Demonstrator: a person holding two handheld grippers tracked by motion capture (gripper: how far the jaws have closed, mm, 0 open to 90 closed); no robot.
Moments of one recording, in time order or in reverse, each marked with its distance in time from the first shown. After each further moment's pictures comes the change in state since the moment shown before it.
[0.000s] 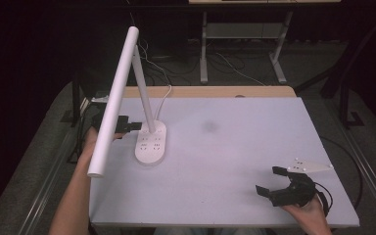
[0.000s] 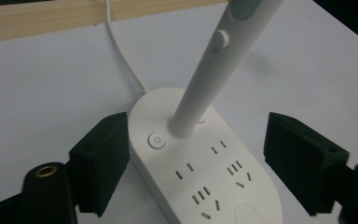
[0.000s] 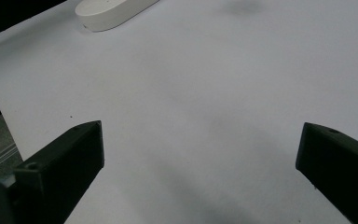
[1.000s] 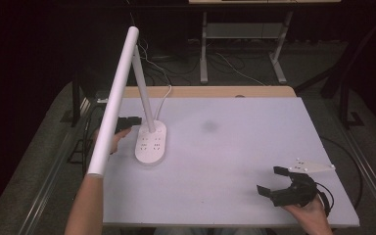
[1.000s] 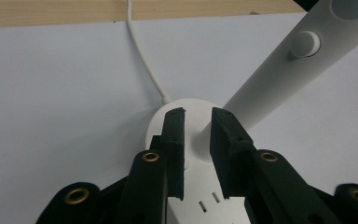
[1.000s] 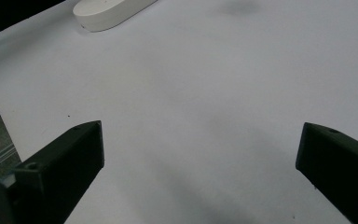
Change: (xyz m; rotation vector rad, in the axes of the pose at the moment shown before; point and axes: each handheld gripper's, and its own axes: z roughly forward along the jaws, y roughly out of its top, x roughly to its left) left arm 0.019 -0.006 0.032 -0.040 0.020 -0.072; right arm -0.002 -0.001 -0.002 -0.002 -0.003 0.001
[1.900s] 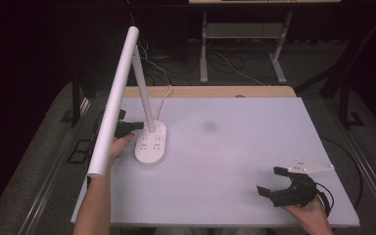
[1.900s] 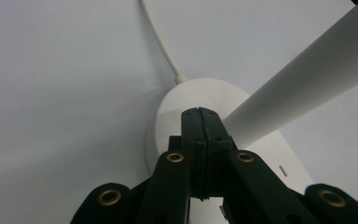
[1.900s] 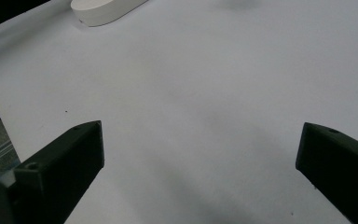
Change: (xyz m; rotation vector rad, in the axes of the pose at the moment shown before) left arm 0.007 -0.015 0.027 0.043 0.028 -0.055; right arm -0.001 -0.001 0.001 0.014 -0.005 -0.008
